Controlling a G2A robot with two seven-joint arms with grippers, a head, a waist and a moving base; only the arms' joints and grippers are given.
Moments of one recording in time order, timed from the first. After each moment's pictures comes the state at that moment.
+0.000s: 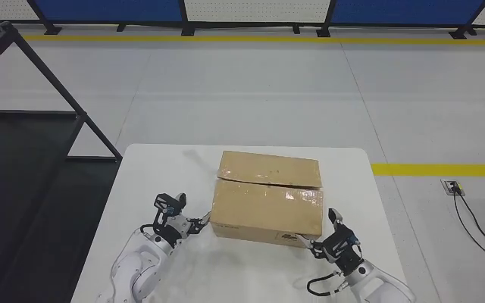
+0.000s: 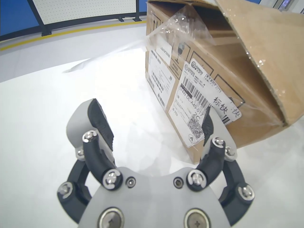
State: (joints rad) left arm 1.17 -1.21 -1.34 -1.42 1.23 -0.39 0.05; right arm -1.44 -1.20 1.42 -1.72 -1.46 -0.33 -0.16
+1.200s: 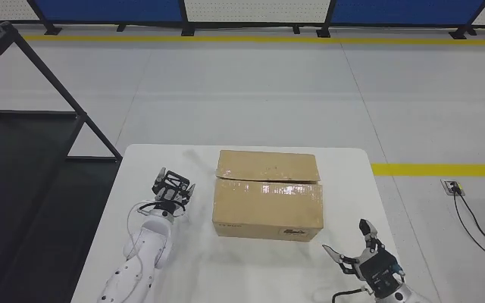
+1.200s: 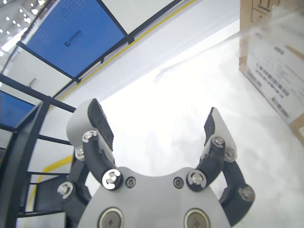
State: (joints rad) left arm 0.93 -1.23 -1.21 -1.24 1.79 0.08 -0.05; right arm -1.66 -1.17 1.62 -1.84 -1.50 -0.36 -0.36
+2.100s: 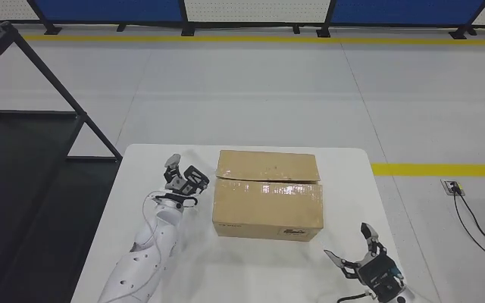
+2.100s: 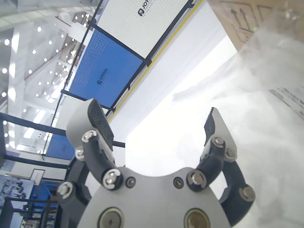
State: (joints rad) left arm 0.82 -1.26 -1.11 -1.13 2.05 0.16 0.00; right arm -1.69 -1.16 1.64 -1.87 -1.54 -0.37 -0.34
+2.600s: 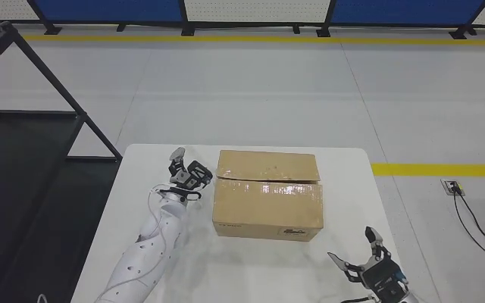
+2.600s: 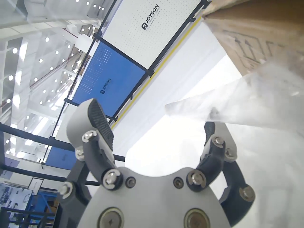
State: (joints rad) left arm 0.73 -1.30 -1.08 -0.98 1.99 0.22 0.13; right arm -1.72 -1.16 1.65 -1.87 -1.53 -0.35 -0.35
